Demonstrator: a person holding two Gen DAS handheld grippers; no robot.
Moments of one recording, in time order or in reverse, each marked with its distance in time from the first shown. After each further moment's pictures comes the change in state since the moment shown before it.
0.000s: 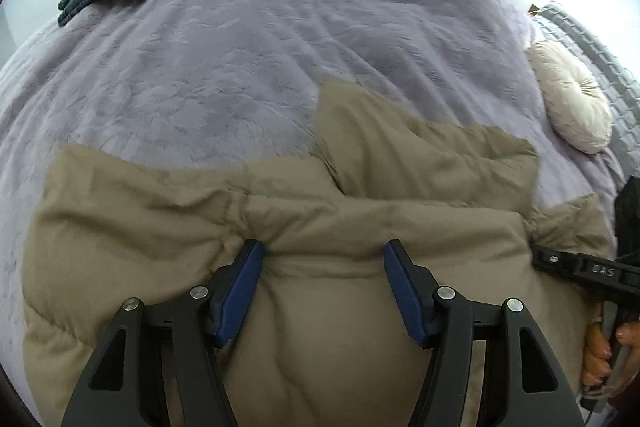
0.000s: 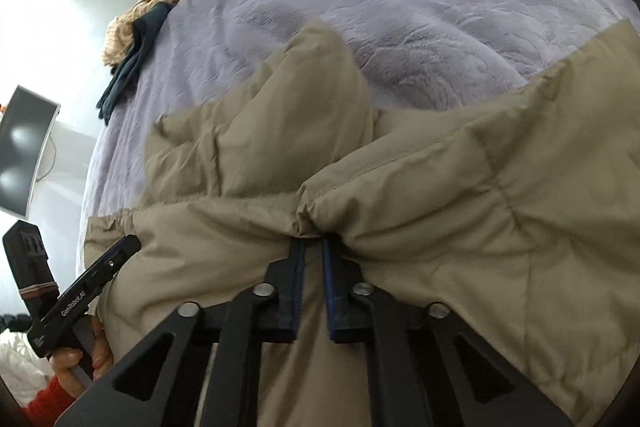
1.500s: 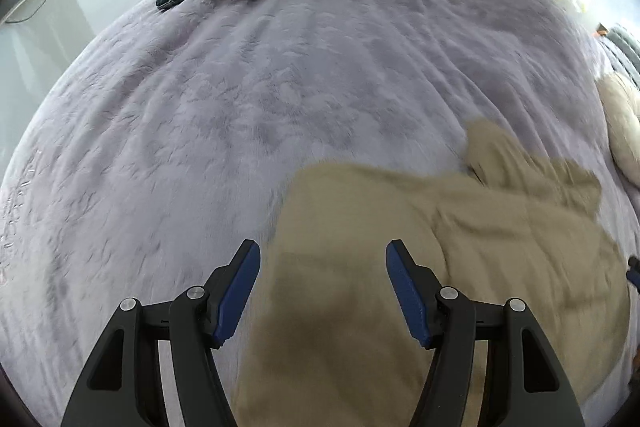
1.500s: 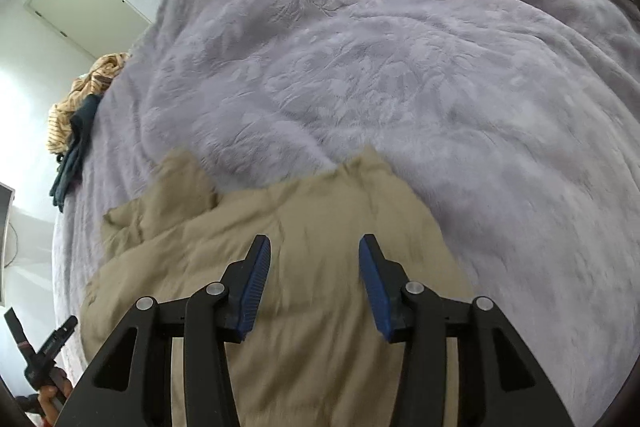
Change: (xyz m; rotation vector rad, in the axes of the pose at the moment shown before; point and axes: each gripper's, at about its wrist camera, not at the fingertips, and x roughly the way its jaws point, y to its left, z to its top) left arm -0.073 0.091 -0.002 -0.112 0.030 0.229; right arm -0.118 -0.070 -0.011 0.209 -0.196 -0.219
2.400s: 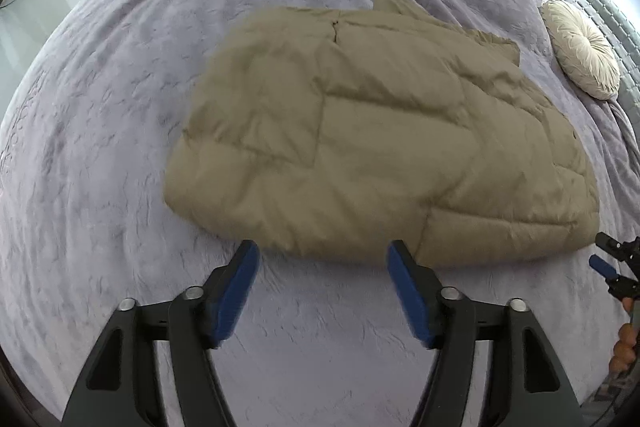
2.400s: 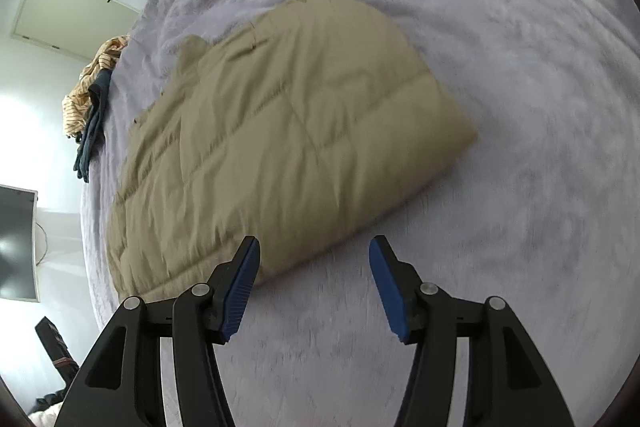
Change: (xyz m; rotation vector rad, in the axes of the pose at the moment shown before) left arm -0.086 -0.040 -0.163 0.059 0.155 -0.083; right arm -0.074 -0.031 -0.163 0.157 0.160 0.070
